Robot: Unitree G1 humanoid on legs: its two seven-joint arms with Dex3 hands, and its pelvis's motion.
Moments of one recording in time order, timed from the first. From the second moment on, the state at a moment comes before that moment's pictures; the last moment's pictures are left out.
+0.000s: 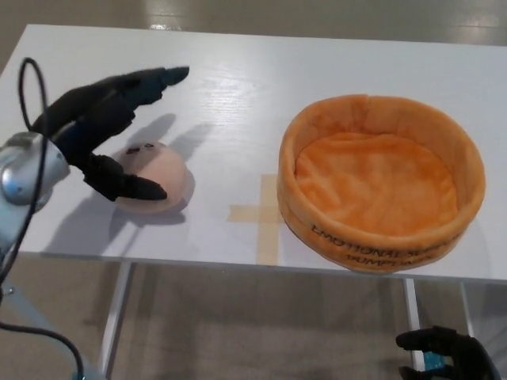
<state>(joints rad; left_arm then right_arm) -0.81 0.64 -0.41 0.81 0.36 -0.44 -0.13 -0.36 -0.22 0.01 1.26 -0.15 -0.26 -0.06</state>
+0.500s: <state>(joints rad) -0.89 0.57 -0.58 1.07 0.56 -0.40 -0.01 -0.36 -0.22 0.02 1.27 -0.15 -0.26 -0.06</state>
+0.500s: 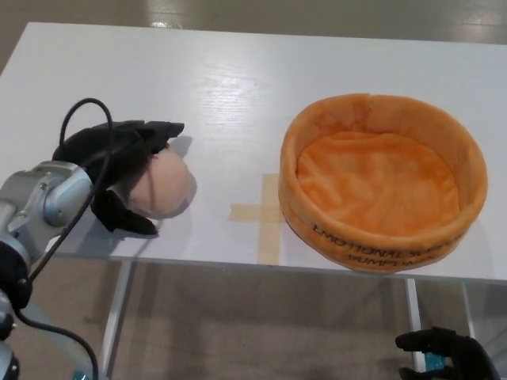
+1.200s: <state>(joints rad) -0.90 0.52 -0.45 1.13 0.54 -0.48 0.04 -0.36 -0.22 0.01 1.27 -0.15 -0.25 -0.06</state>
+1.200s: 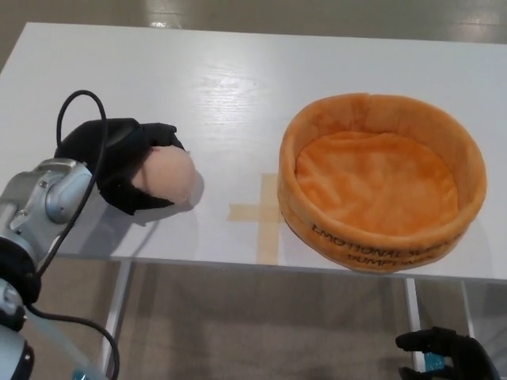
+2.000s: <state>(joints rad) -1.13 0.45 -0.38 1.03 0.55 -0.53 0.12 -0.37 -0.22 0.03 1.27 -0.15 -0.25 -0.07</state>
